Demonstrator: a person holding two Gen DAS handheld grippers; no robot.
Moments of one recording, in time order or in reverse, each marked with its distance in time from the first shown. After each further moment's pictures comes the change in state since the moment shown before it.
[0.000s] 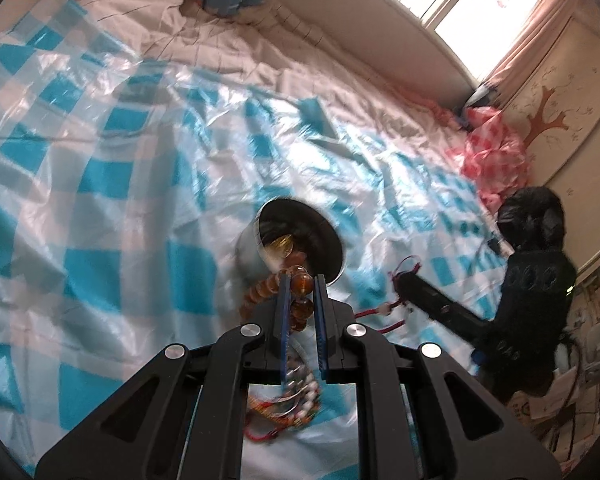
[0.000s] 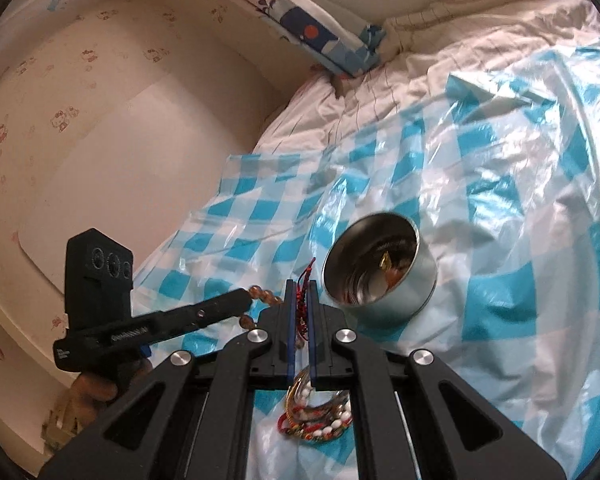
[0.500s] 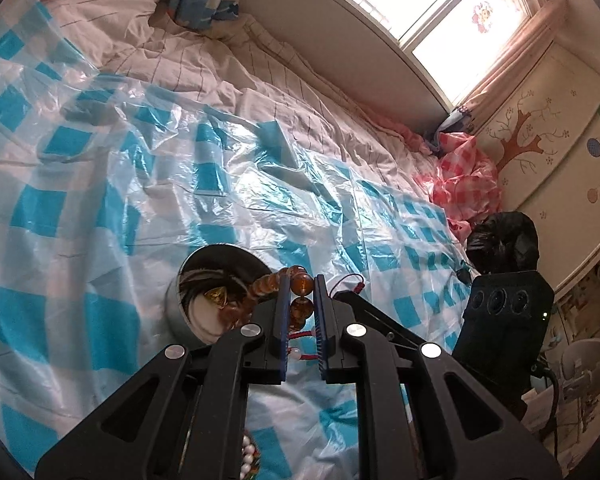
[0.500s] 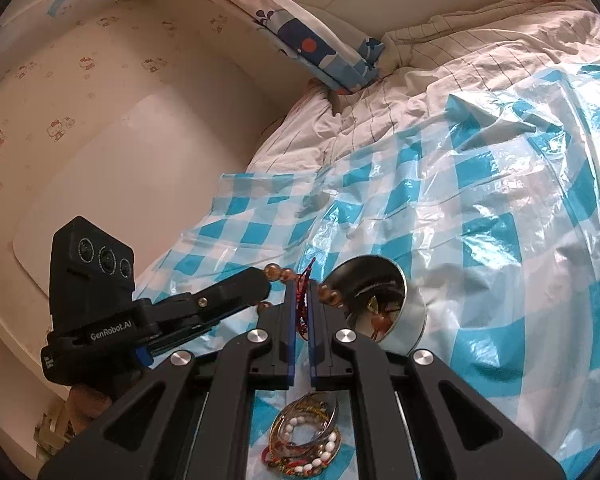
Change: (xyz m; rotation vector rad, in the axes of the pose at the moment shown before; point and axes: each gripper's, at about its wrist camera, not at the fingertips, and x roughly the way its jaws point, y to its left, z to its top) left arm 0.040 -0.026 0.026 -0.031 -0.078 -0.114; right arm 0.011 -0.012 0.031 -0.012 -0.035 -0.004
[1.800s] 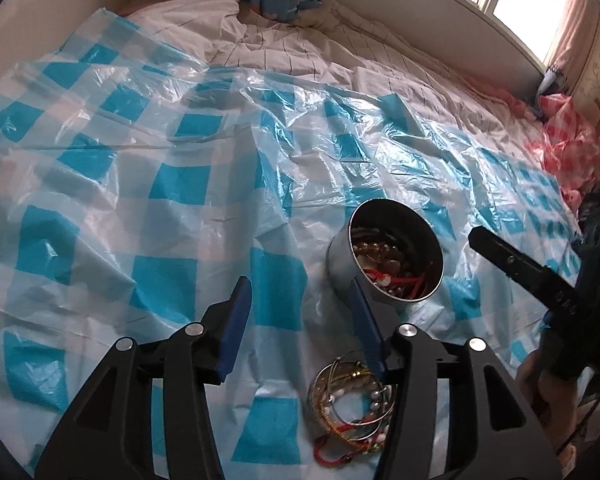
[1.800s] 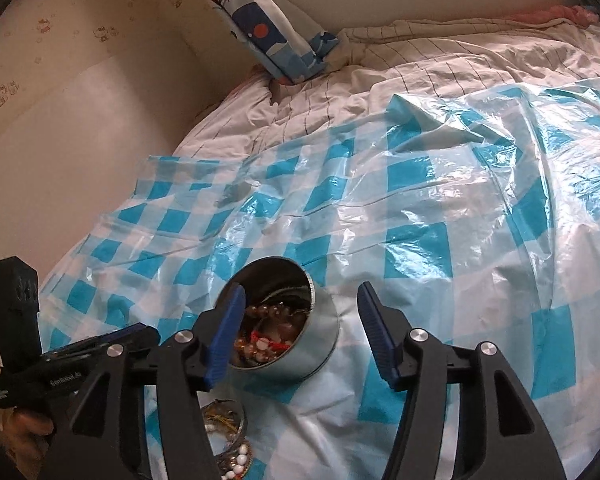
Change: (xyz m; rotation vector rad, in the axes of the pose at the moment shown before) left arm -0.028 0.041 -0.024 0.081 0.061 0.477; right arm 0.019 -0.017 0.004 -0.072 0.036 -0.280
